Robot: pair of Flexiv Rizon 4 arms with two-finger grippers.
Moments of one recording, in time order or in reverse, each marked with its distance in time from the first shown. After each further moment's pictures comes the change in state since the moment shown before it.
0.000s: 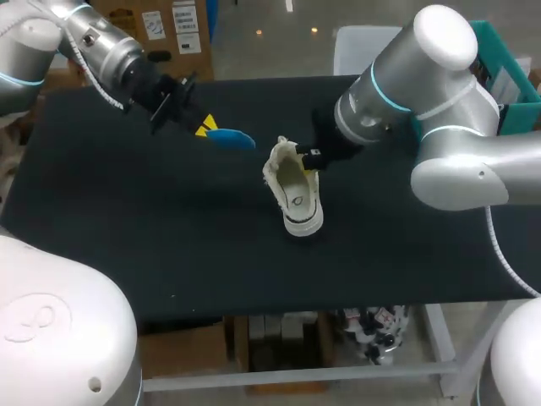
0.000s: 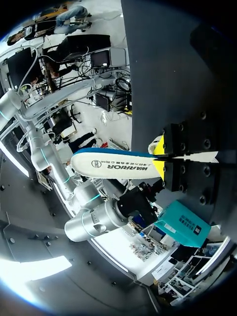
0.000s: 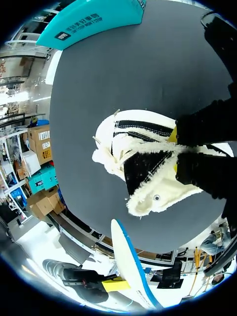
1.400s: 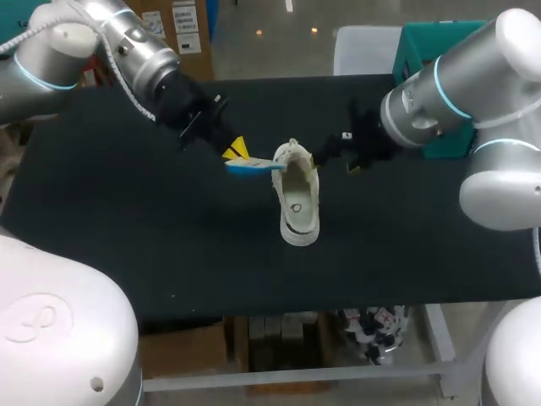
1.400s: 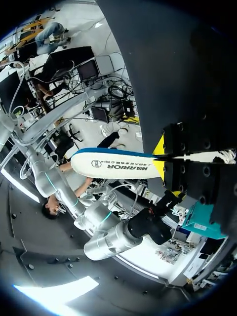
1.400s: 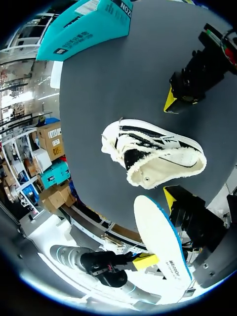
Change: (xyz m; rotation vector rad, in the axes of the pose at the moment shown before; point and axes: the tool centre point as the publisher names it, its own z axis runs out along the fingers) left arm 0.002 -0.034 0.073 0.054 0.128 0.233; right arm -0.013 -0.022 -0.068 -0.066 0.088 0.074
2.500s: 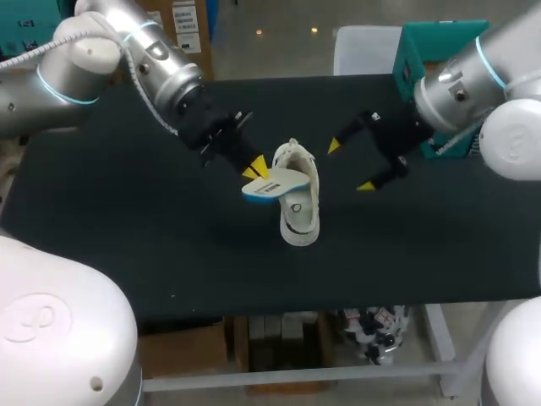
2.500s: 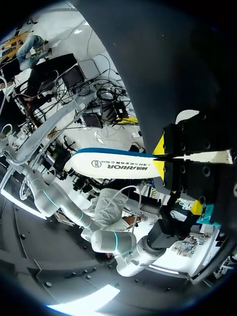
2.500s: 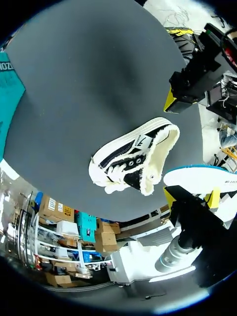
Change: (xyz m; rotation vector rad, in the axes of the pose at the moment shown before) left arm -0.003 -0.003 0.047 0.002 0.037 0.146; right arm 0.002 -0.018 -0.033 0.223 0.109 0.904
